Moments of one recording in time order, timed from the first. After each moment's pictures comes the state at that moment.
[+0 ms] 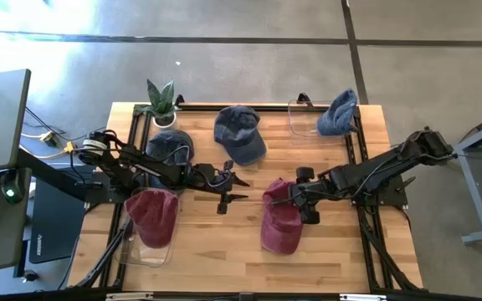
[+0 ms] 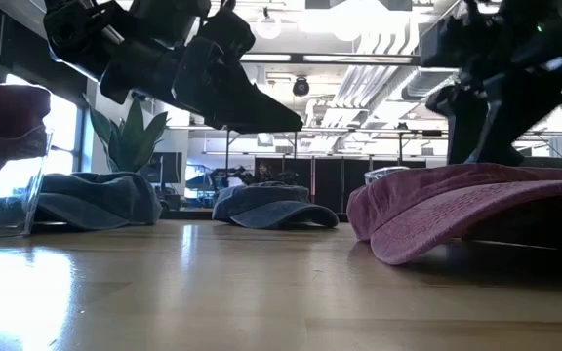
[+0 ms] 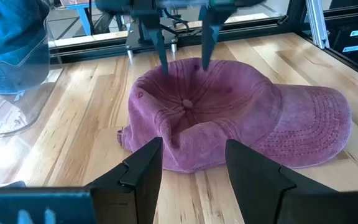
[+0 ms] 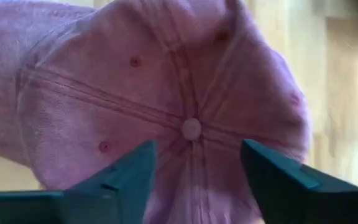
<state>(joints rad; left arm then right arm) -0.09 1.66 0.69 0.71 -0.01 0.10 0.29 1.33 0.79 -0.61 0.16 0.23</state>
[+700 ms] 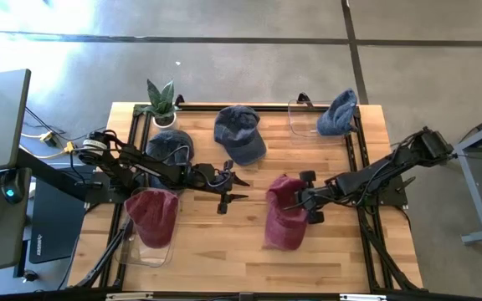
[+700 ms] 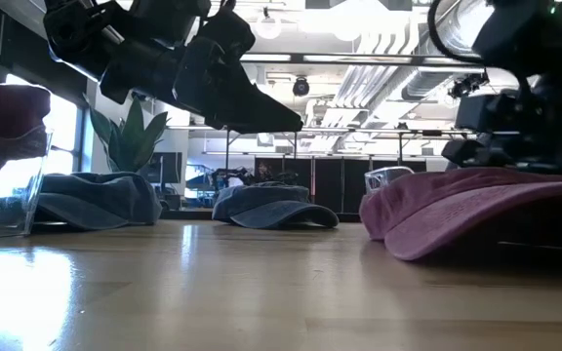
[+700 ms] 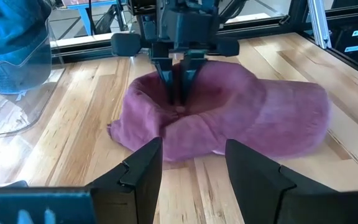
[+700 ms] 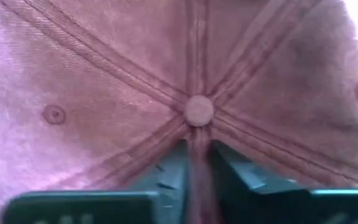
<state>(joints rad) -0.09 1.66 0.69 0.71 -0.01 0.10 0.31 1.33 0.44 -0.19 0.26 0.08</state>
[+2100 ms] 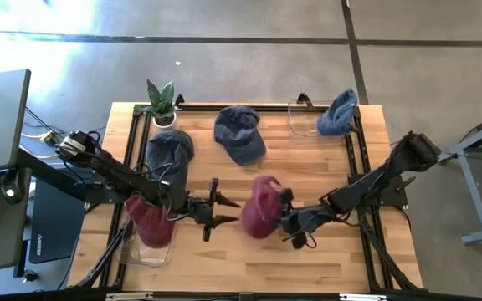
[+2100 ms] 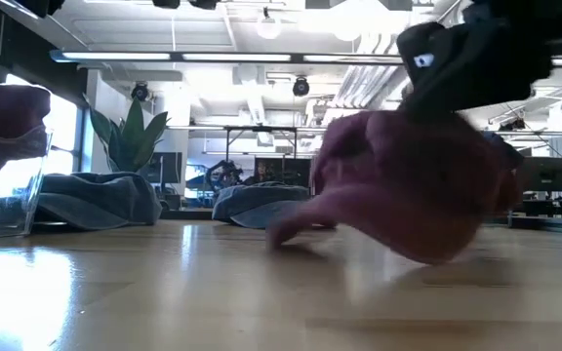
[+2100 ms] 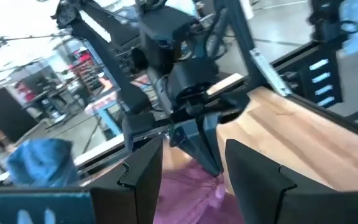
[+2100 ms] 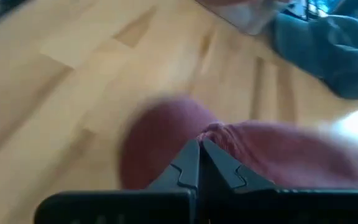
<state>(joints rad) -0.43 1.46 0.69 0.75 -0.32 0.44 0.52 1.48 0.70 0.15 0.38 -0.14</state>
